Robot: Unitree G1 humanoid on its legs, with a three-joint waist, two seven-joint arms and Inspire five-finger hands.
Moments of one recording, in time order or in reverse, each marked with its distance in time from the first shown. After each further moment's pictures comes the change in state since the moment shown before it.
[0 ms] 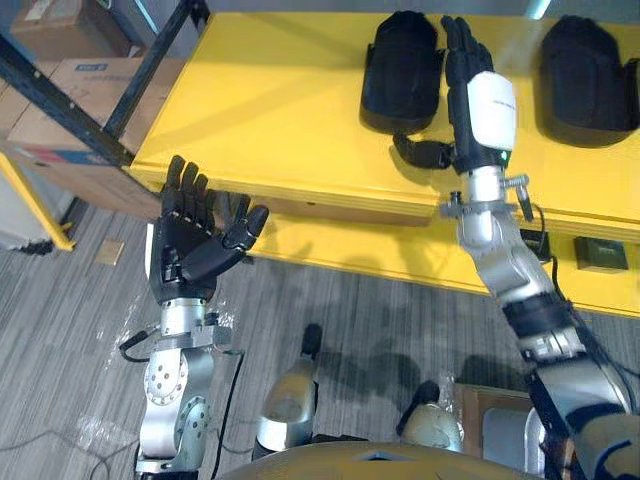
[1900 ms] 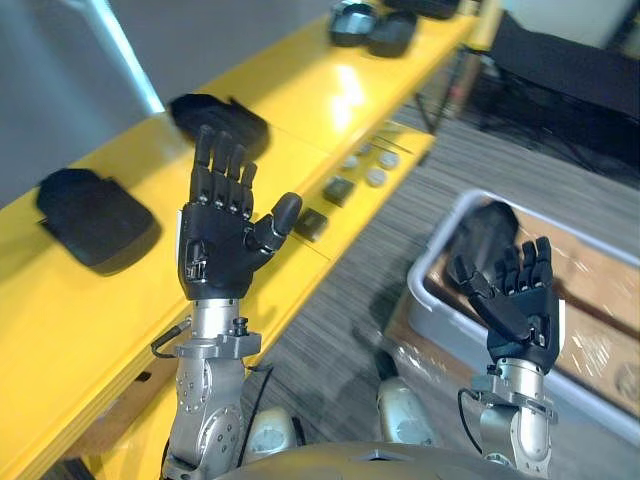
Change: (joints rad) left arm -0.009 -0.030 -0.239 -0.099 -0.016 -0.105 0.076; right arm 0.905 0.458 -0.196 -0.309 1.100 -0.269 0.446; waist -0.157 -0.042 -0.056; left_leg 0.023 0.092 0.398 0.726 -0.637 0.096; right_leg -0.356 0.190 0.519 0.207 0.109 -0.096
